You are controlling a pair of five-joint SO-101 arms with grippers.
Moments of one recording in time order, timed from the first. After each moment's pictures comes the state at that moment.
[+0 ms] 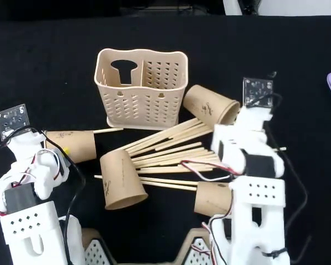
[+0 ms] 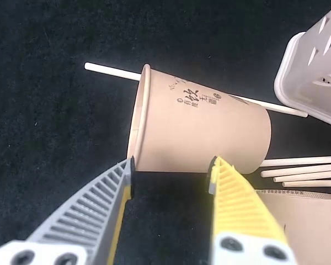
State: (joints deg) left arm -24.8 -72.7 61.7 69.9 0.0; right arm 4.3 -52.2 56.6 55.0 -3.6
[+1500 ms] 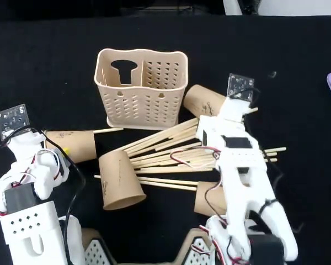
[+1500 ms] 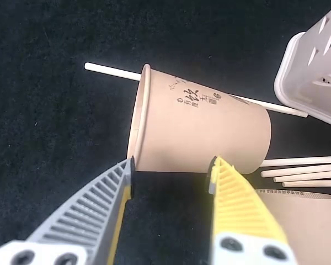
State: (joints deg) left arm -24.8 -72.7 61.7 69.9 0.0; right arm 0.4 -25.2 58.2 29.8 -11.0
